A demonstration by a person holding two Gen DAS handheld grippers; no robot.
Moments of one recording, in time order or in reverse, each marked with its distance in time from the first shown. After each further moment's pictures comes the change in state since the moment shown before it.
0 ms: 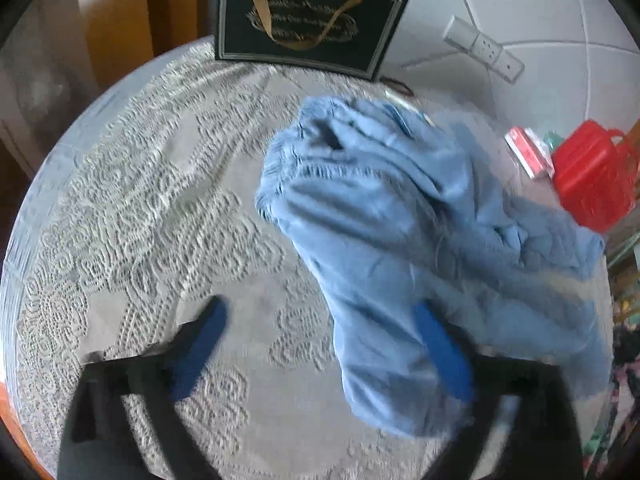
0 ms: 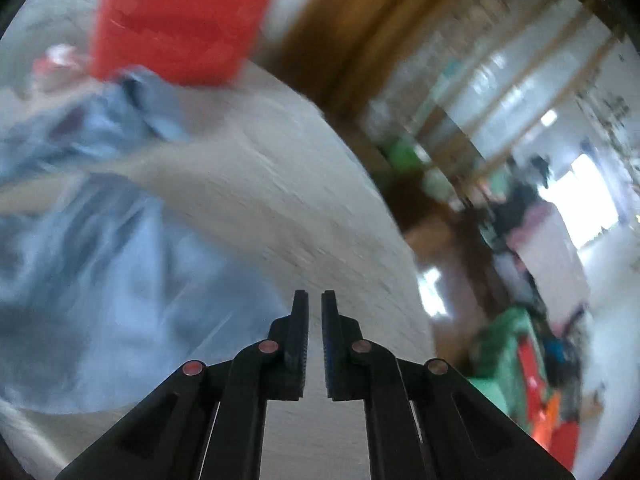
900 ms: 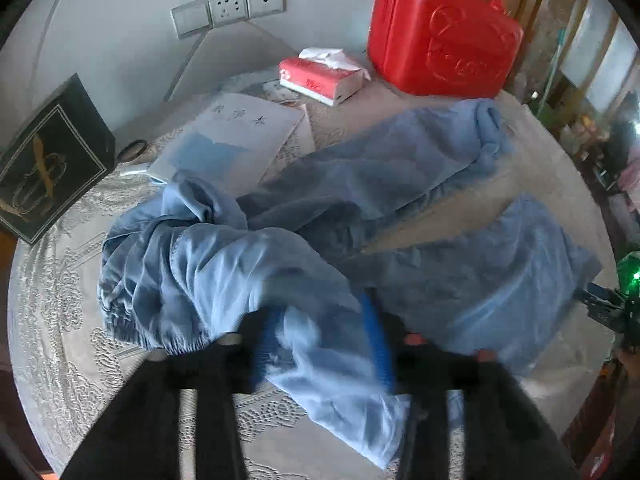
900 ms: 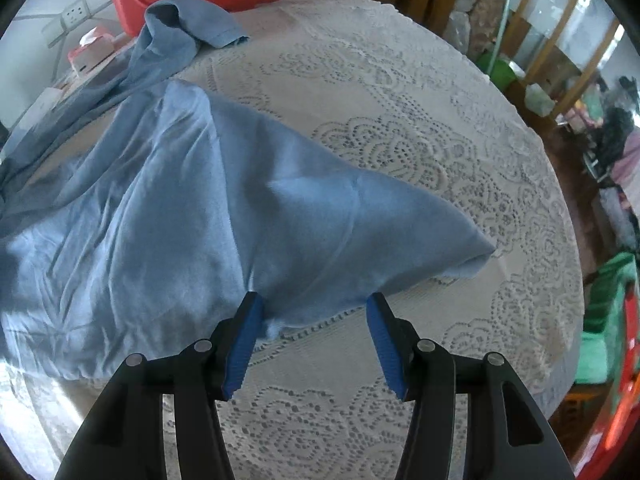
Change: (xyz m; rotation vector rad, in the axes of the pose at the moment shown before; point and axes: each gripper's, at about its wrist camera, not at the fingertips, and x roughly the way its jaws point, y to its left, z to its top) left arm 0.013 -0.267 0.005 0.589 0.105 -0.155; right arm 0.061 0.023 -0.054 0.075 0.162 0.437
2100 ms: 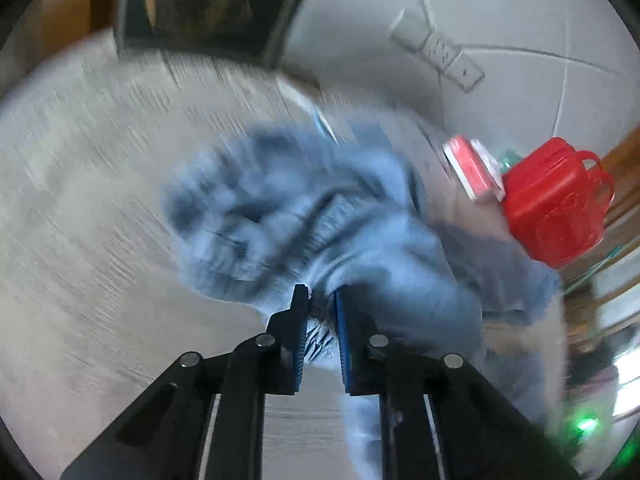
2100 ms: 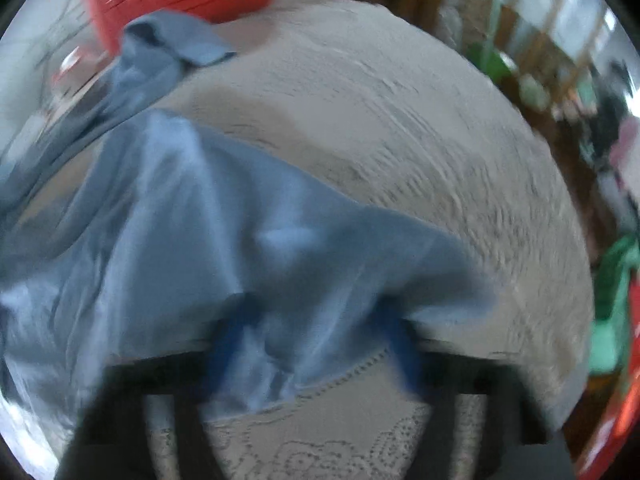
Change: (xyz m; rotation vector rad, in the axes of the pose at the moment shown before) left arm -0.014 0.160 -0.067 -0.595 -0.211 0.047; right arm 0.012 0.013 0.038 0.017 -0.019 -0.043
